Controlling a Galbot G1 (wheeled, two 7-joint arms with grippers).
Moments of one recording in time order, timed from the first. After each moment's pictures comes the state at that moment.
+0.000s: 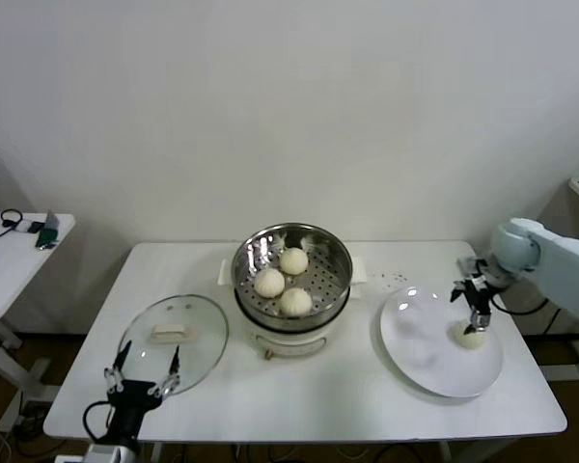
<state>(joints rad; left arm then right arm) 1.76 -1.42 -0.67 -2.09 0.04 -0.04 0.00 0.19 0.60 -1.09 1.12 0.05 -0.15 -1.11</state>
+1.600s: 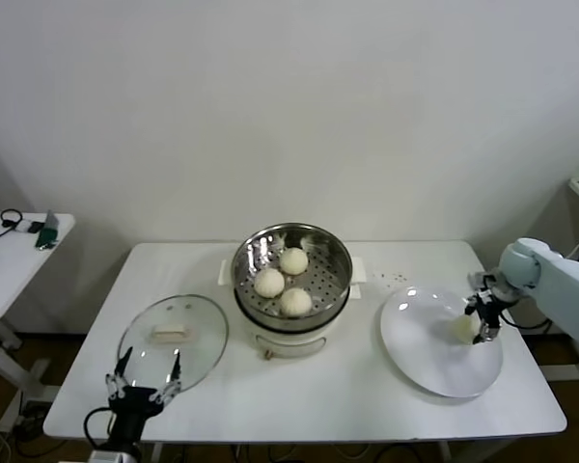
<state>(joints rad) 1.78 -1.43 -0.66 -2.09 0.05 -0.04 0.00 0.09 0.68 -0.96 0.94 0.00 -0.12 -1.13</state>
